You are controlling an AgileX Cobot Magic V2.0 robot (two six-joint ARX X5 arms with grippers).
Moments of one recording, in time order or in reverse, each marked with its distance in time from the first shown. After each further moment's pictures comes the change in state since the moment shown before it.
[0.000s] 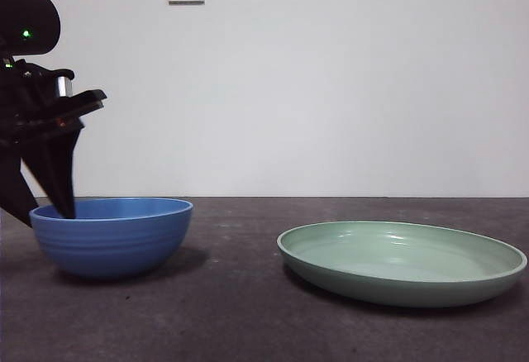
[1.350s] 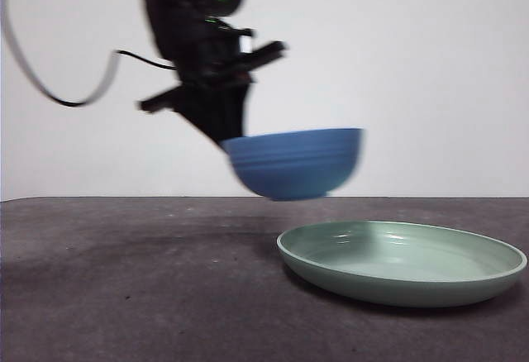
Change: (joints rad) left arm -0.398 0.457 0.792 -0.323 -0.082 -0.003; right arm 0.000 -0.145 0.000 -0.177 0.082 -0.001
